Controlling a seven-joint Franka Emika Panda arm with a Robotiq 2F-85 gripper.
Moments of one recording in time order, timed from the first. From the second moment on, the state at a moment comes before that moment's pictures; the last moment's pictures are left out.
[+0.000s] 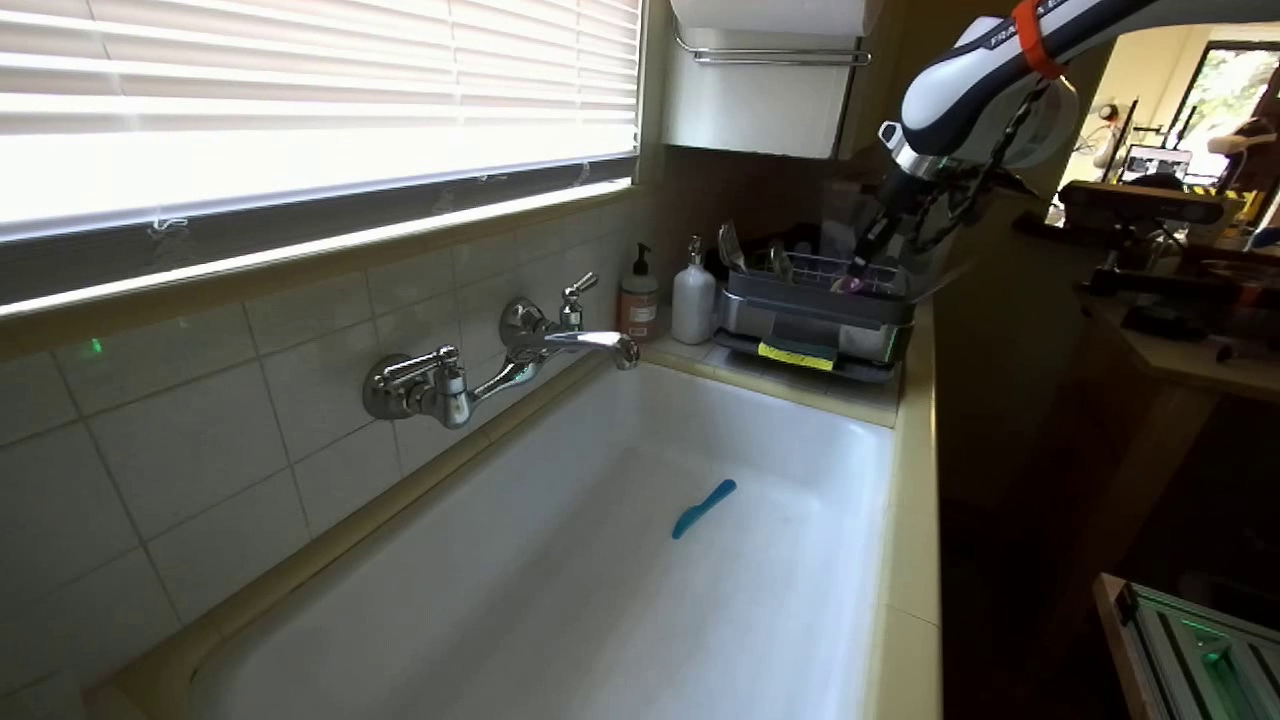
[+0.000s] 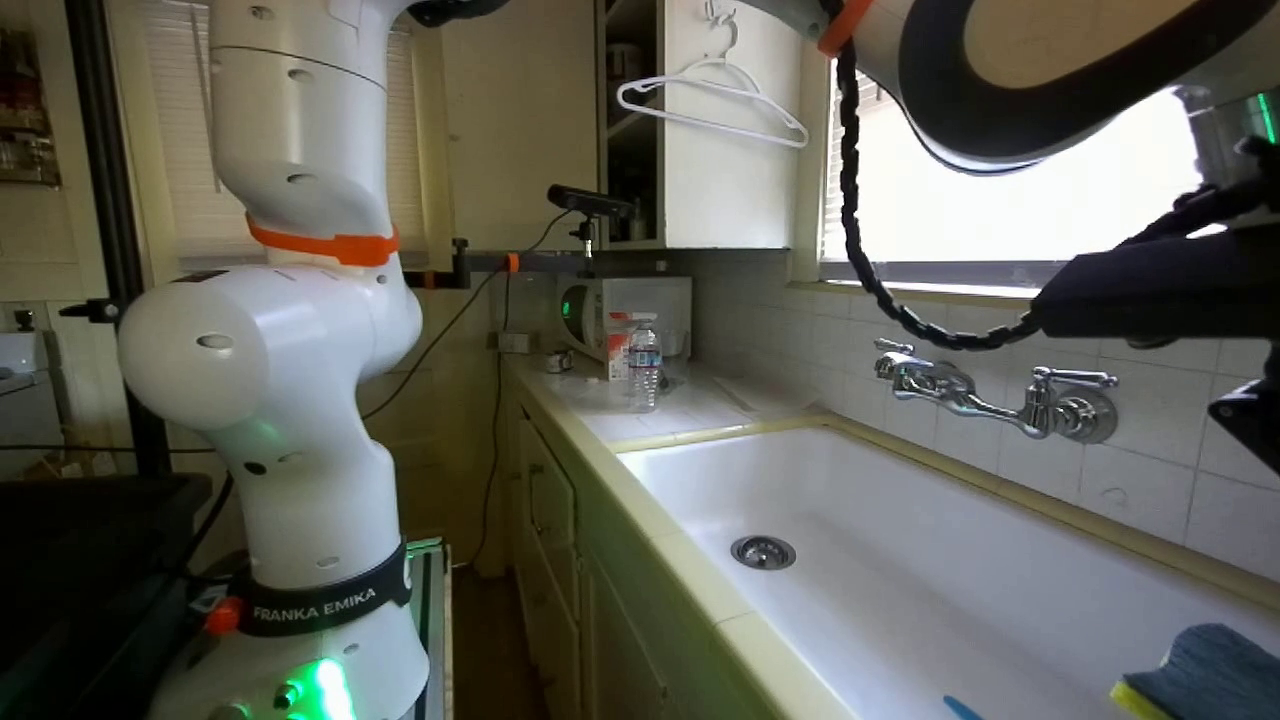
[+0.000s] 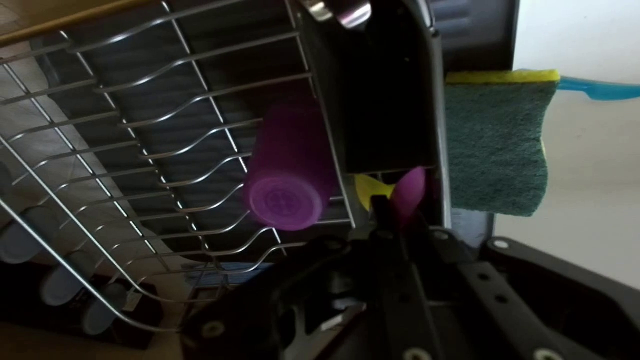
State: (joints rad) arm -0.38 0.09 -0.39 -2.09 0.16 2.55 -0.75
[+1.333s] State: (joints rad) arm -0.32 -0.20 -0.37 -2.19 0.08 2.54 -0.78
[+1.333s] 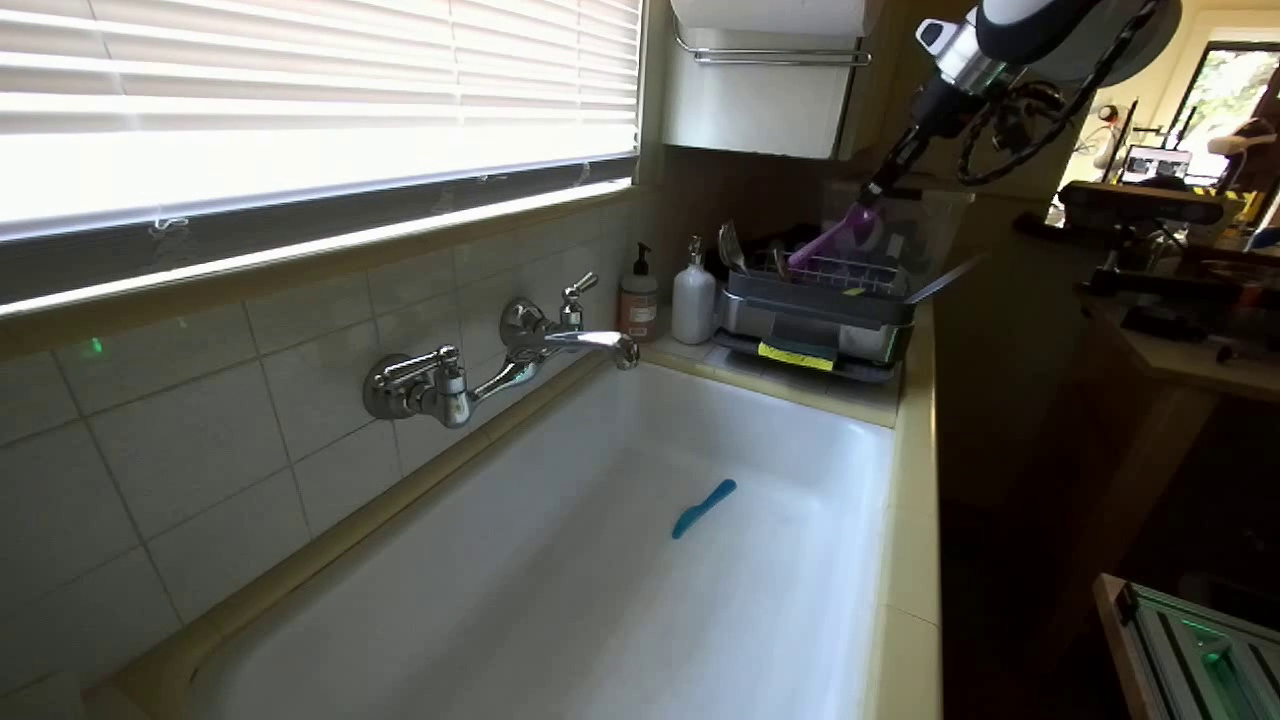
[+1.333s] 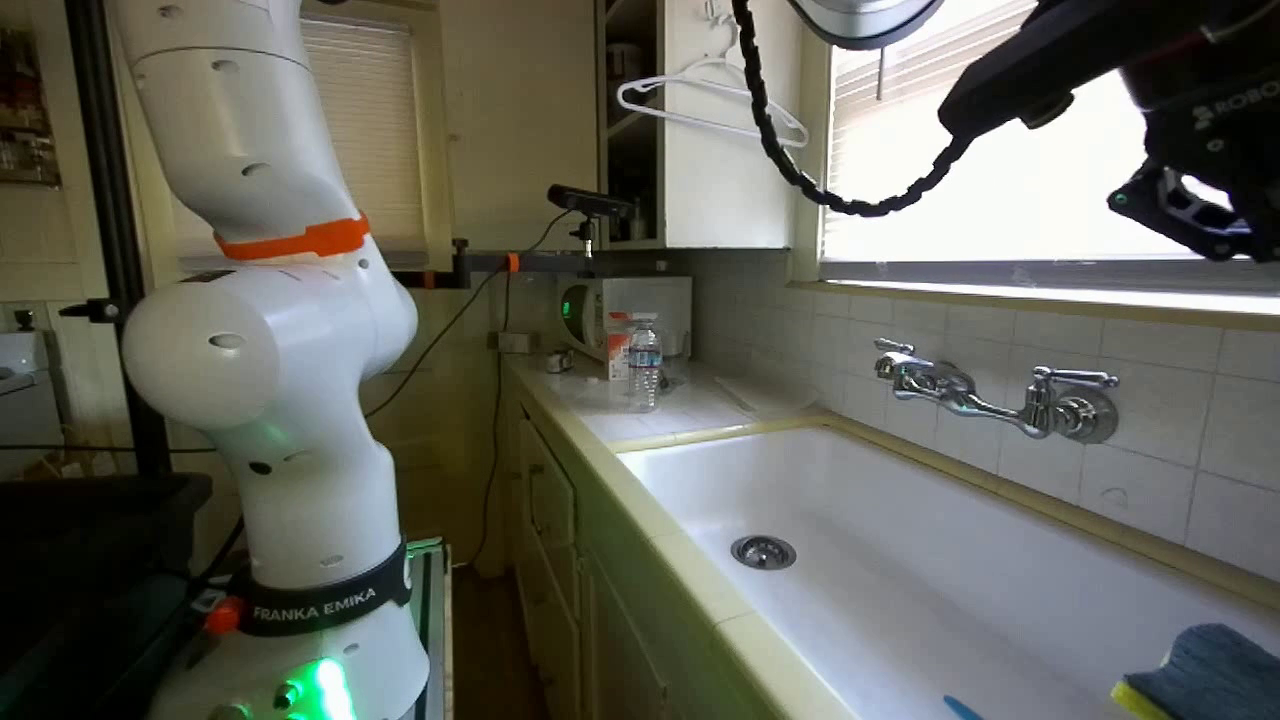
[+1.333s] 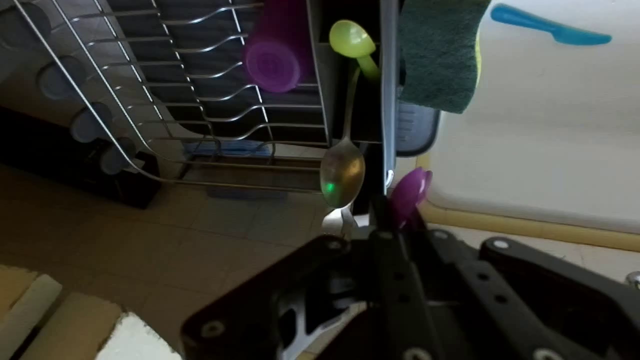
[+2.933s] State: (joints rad) arm -0.18 0.15 -0.24 -2.18 0.08 2.49 -0.84
